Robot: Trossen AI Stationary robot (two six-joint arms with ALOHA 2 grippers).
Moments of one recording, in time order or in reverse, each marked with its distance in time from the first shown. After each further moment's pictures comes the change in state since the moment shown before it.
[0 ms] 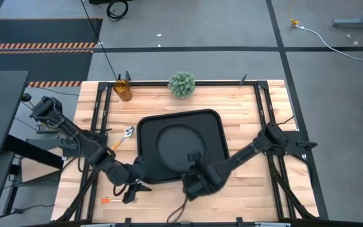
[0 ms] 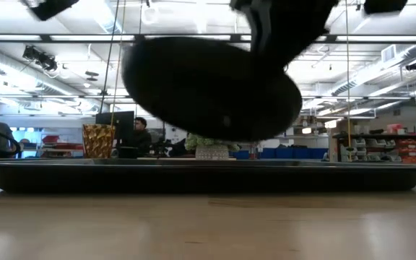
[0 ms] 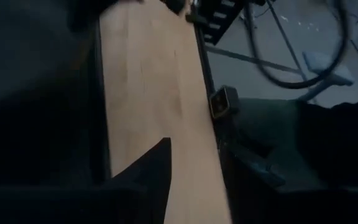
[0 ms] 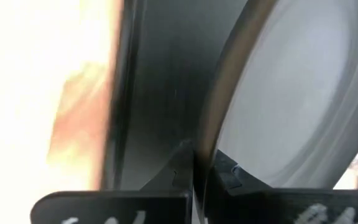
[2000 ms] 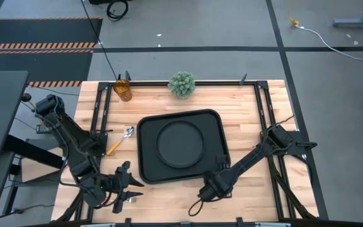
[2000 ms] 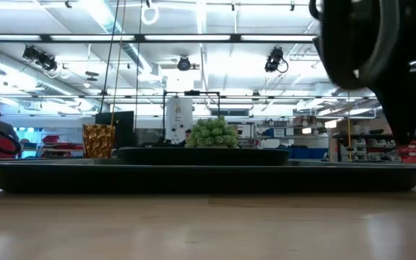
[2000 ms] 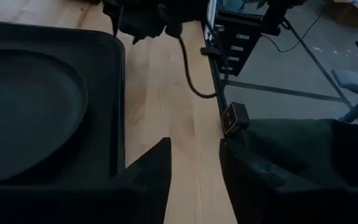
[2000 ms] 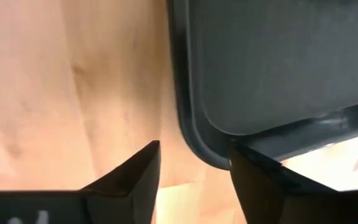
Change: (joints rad) left arm -0.286 -0.001 0.001 -0.020 -0.477 -0.059; right arm 0.083 -0.030 -0.242 -0.244 -0.375 0.456
